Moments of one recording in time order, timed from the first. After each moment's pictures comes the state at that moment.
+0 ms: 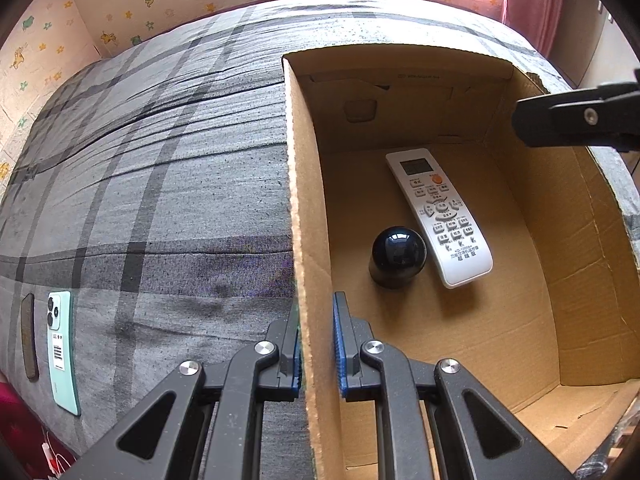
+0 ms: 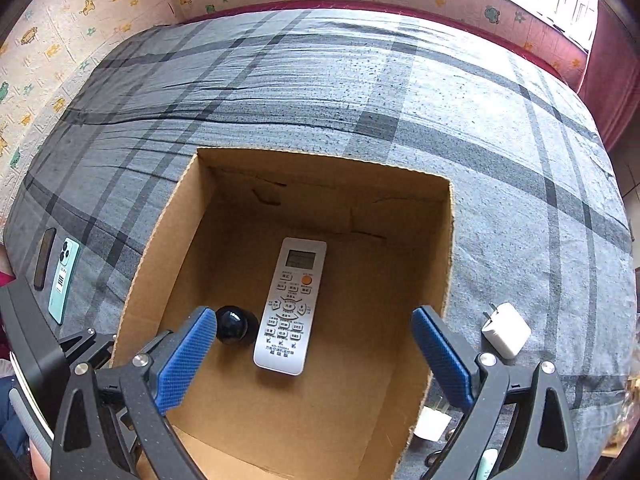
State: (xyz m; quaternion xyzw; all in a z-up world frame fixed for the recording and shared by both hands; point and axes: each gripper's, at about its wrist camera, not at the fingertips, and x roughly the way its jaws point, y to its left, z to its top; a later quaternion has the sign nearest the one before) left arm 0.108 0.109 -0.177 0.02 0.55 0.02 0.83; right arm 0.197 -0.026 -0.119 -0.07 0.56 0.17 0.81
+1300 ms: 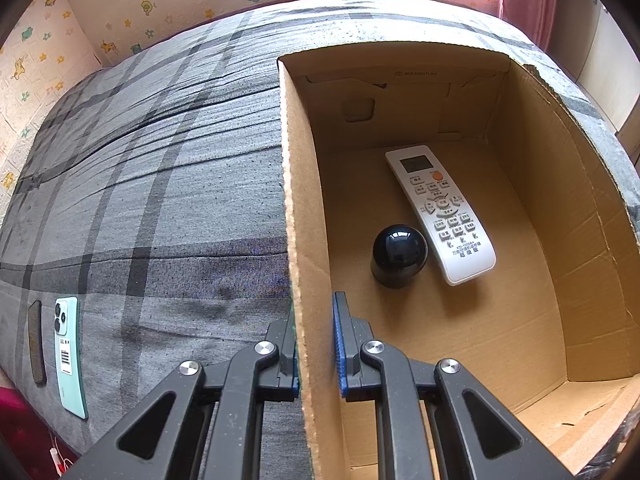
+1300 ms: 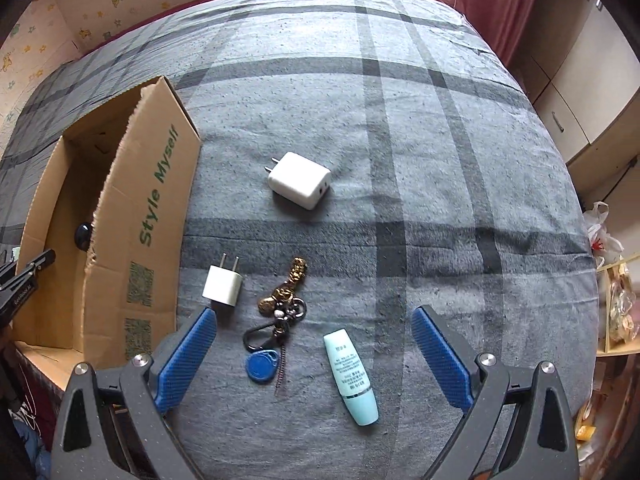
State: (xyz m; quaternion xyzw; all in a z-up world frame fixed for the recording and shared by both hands) left arm 0.106 0.102 -0.177 0.04 0.55 0.02 0.84; right arm 0.112 -0.242 -0.142 -0.02 0.59 0.02 0.80
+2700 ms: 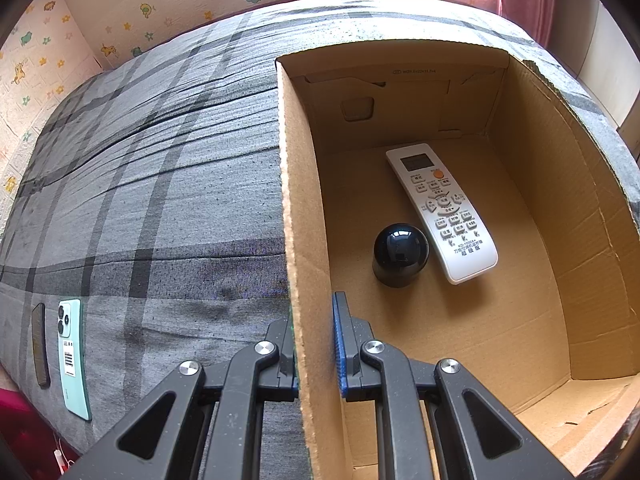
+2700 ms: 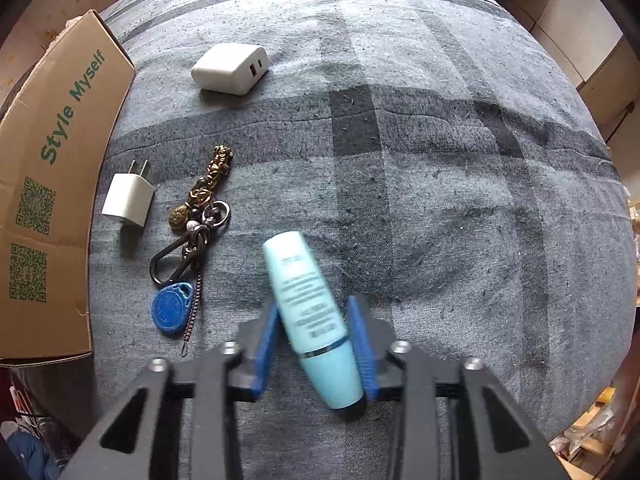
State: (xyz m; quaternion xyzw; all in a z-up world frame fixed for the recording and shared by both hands) left arm 0.106 0.101 -0.178 0.05 0.55 0.03 0.84; right arm 0.077 -0.277 -0.230 0.02 0.63 -0.01 0.77
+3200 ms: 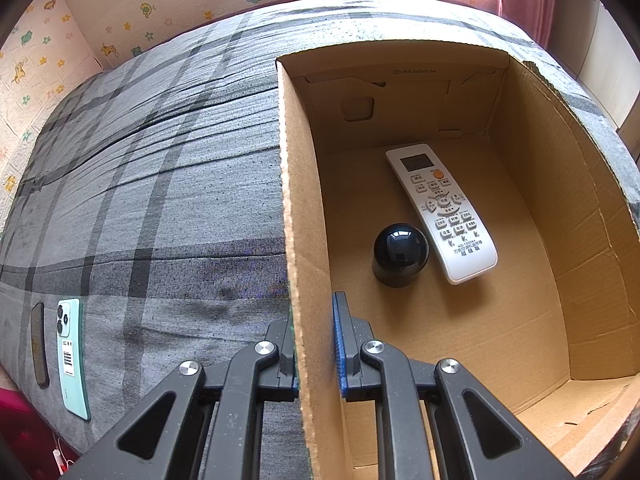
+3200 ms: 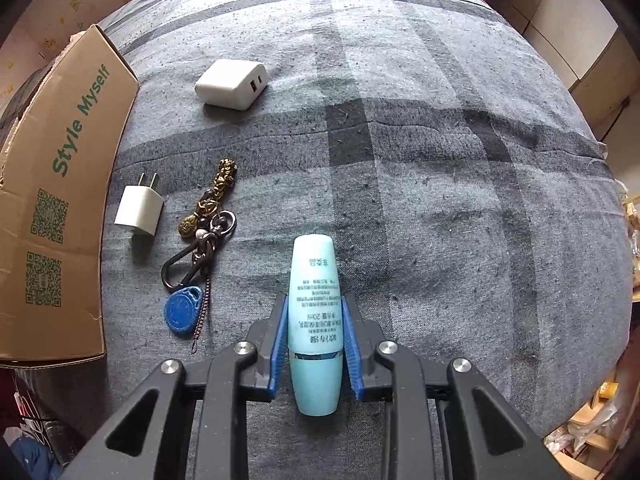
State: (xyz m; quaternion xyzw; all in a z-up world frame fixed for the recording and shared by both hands) left arm 0.106 0.101 -0.178 0.05 0.55 0.03 0.84; right arm 0.071 -0.275 -0.218 0.02 0.63 -0.02 0.78
